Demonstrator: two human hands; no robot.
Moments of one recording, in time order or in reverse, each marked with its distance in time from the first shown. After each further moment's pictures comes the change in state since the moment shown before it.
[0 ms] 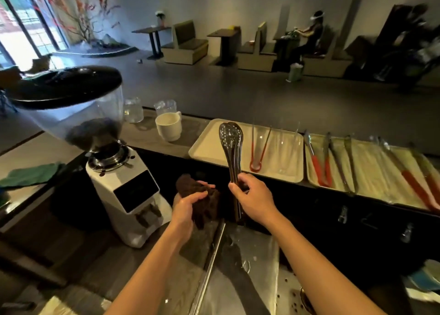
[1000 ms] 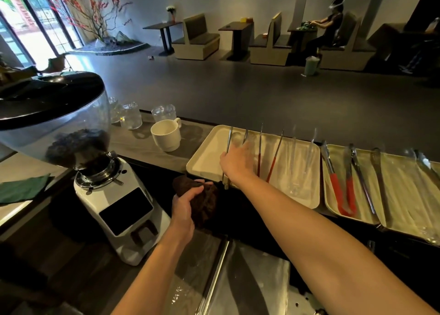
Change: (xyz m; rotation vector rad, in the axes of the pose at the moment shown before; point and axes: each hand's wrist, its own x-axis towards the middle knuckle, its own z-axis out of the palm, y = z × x) left_hand 0.076 0.005 0.028 -0.064 0.128 -0.035; right_hand 0.186 -0.015 0.032 -0.423 0.045 0.221
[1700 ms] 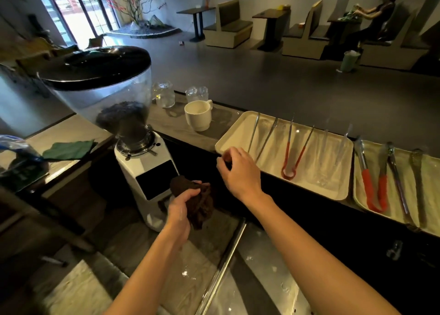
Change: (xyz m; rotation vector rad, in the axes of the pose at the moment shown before) left_hand -0.048 -0.002 -0.074 -0.037 0.153 -0.039; right_hand -0.108 -0.019 0.015 0.270 0.070 -0.488
